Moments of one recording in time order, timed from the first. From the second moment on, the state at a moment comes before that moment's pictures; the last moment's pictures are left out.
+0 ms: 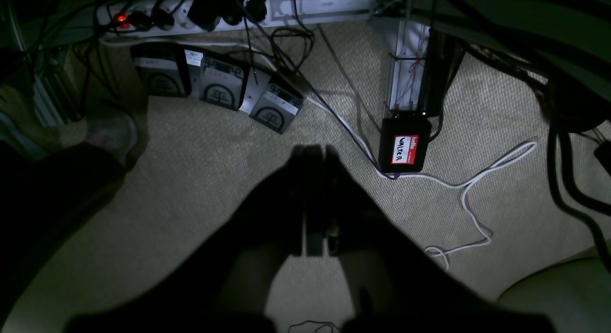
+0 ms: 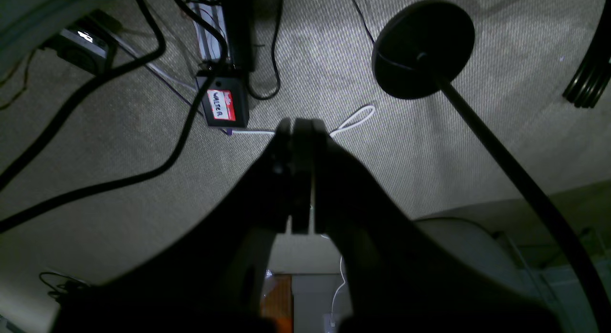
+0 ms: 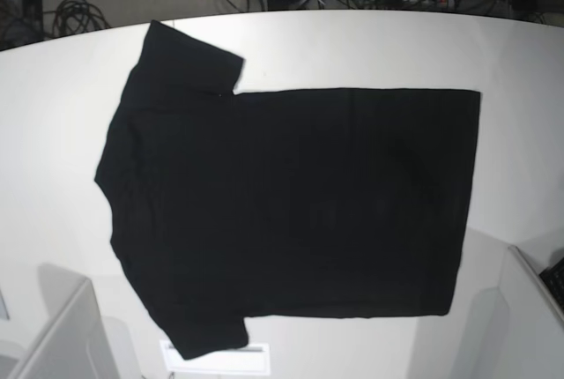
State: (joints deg) left arm 13.0 -3.6 1.3 14.8 0.6 0.5 -0.8; right arm -9.9 2.3 -0.5 10.6 -1.6 0.5 -2.7
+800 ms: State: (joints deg) left arm 41.5 -10.5 1.4 57.6 0.6 0.3 -0.3; right arm -39.2 2.4 11.3 65.1 -1.3 0.5 -15.8
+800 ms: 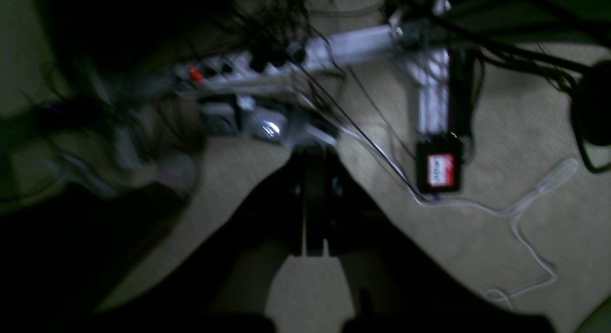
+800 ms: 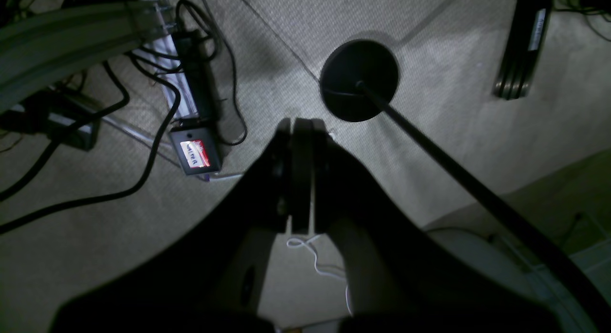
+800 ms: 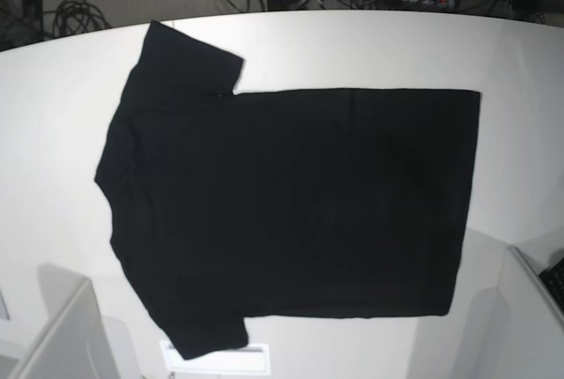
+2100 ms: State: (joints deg) left arm 63.3 -15.3 -9.3 112.3 0.6 0.9 0.4; right arm -41.4 -5.6 16.4 113.9 2.0 0.9 -28.7
